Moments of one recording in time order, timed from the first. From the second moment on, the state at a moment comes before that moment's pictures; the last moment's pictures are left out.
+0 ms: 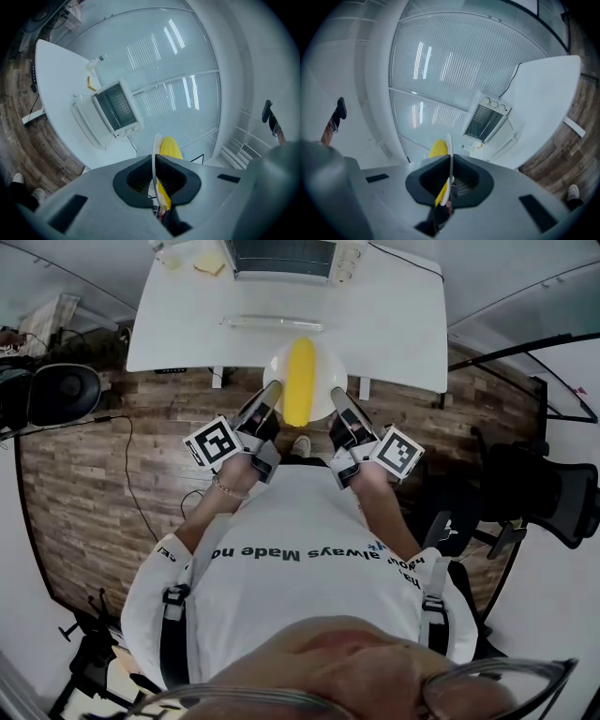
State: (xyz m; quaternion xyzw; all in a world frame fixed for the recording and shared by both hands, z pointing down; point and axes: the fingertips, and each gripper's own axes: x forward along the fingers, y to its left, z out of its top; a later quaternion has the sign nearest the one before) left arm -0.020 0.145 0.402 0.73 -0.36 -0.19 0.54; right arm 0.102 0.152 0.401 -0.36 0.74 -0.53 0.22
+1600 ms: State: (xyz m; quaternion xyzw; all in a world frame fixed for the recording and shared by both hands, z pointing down) left arm -0.116 -0.127 0.417 0.75 -0.34 -0.17 0.55; right arm 0.007 -0.112 0.416 -0.39 0.72 -0.54 0.21
